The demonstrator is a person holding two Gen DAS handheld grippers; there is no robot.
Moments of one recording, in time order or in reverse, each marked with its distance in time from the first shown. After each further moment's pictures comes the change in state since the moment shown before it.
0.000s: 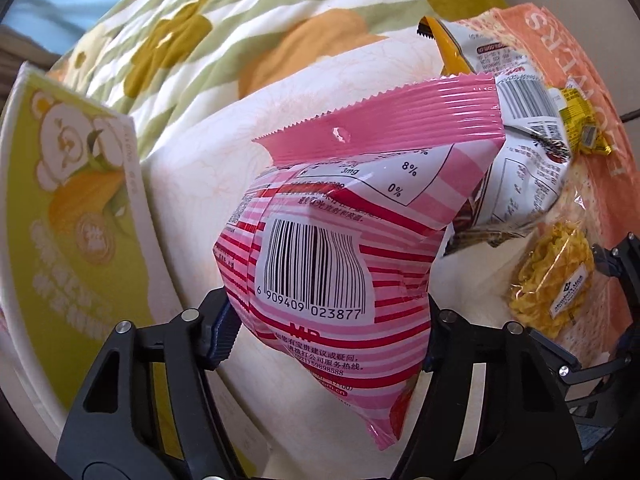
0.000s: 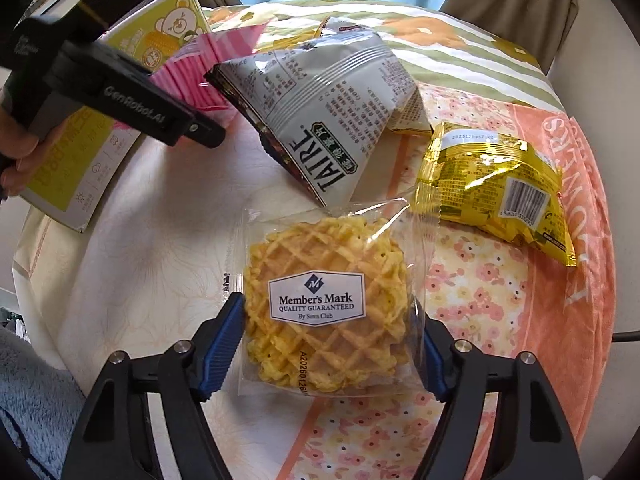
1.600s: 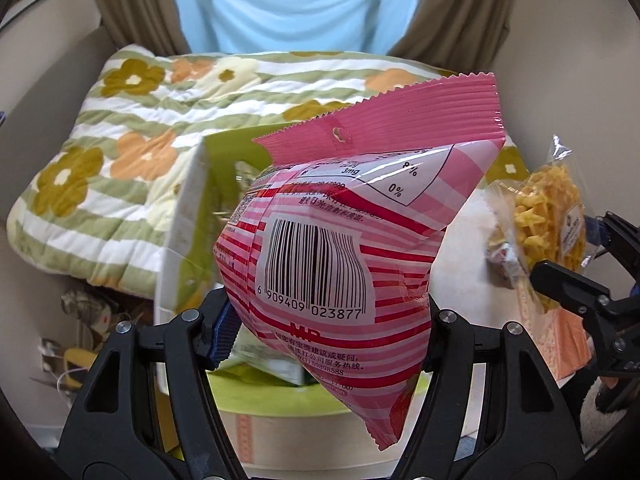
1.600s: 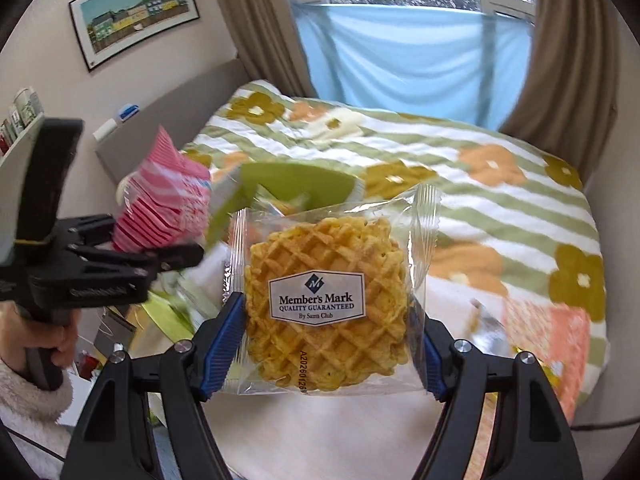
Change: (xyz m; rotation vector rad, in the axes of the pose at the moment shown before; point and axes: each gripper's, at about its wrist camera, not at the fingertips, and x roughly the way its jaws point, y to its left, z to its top) left arm -0.198 0.211 -0.160 -0.383 -0.430 -0.004; right arm -0.138 0.175 0.149 -0.111 -0.302 0.154
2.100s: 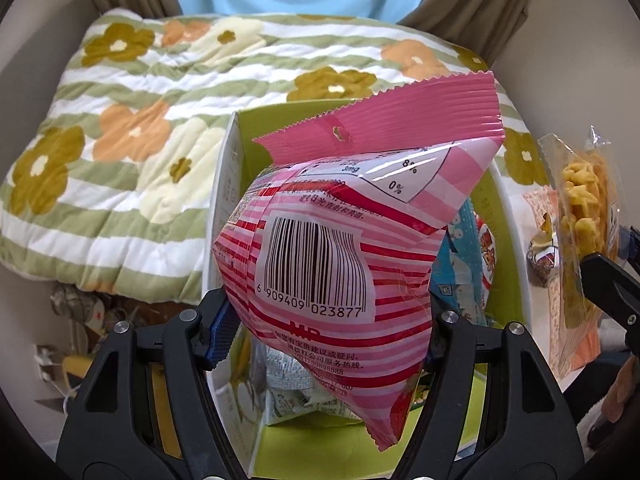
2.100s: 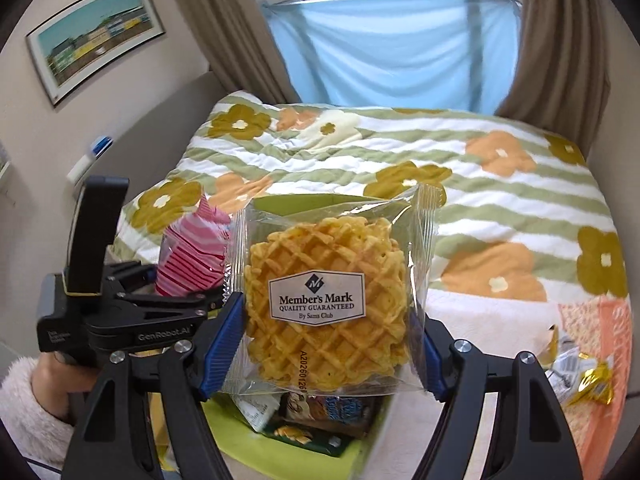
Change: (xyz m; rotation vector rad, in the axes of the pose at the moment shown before) left arm 0.090 0.083 0.037 -0.007 0.146 -0.070; right arm 0.082 0.051 0.058 0.173 0.007 -0.045
